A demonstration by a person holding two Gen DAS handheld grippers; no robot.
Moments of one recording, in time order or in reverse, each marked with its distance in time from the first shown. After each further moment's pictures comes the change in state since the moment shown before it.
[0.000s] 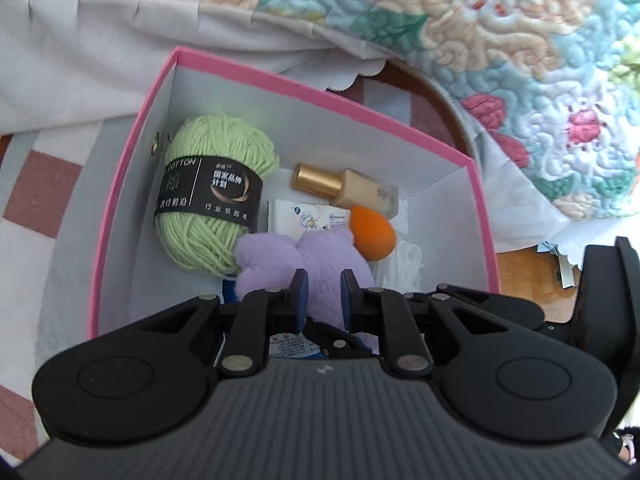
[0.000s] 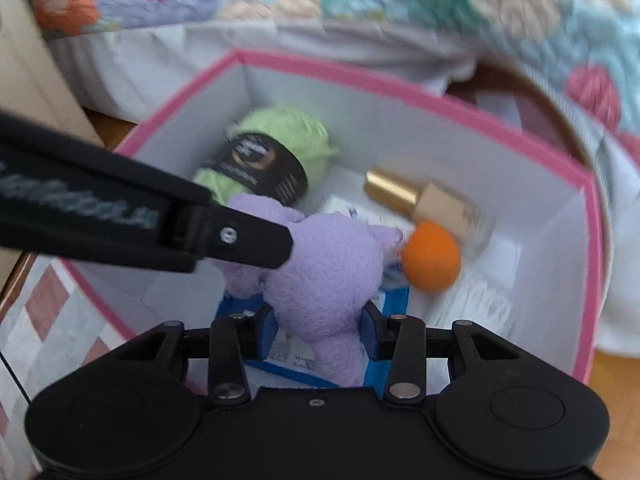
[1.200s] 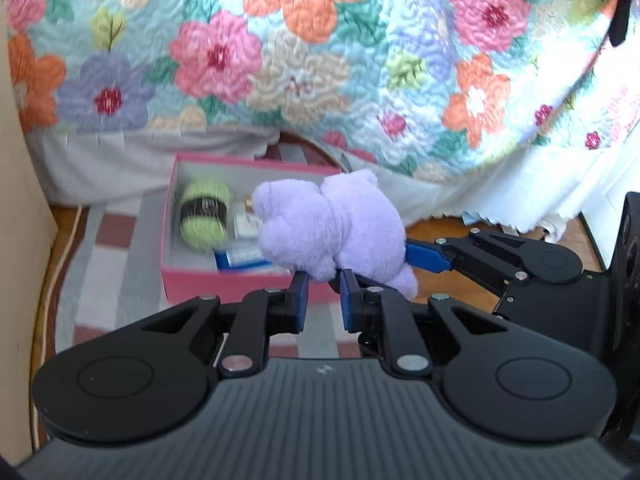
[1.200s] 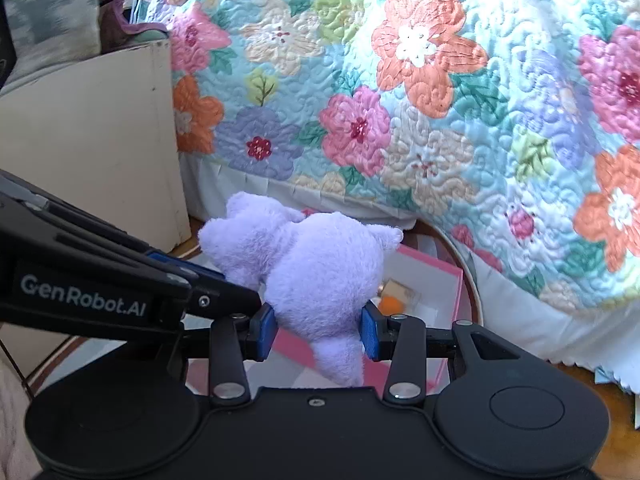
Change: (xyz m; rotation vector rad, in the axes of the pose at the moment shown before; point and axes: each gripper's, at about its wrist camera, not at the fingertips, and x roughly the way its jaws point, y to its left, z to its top) left arm -0.238 -0.100 -0.113 0.269 -0.213 0.013; right arm -0.249 0.090 -0.079 -0.121 -0.406 -0.123
